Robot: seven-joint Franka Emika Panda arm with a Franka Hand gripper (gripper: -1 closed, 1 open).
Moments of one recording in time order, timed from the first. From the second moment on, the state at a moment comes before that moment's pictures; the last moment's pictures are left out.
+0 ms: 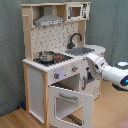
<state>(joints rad) -0.37 -1.48 1.34 -2.59 -0.33 2.89 0.37</state>
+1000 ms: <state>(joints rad) -0.35 -1.48 1.20 -2.59 -0.33 2.70 0.14</state>
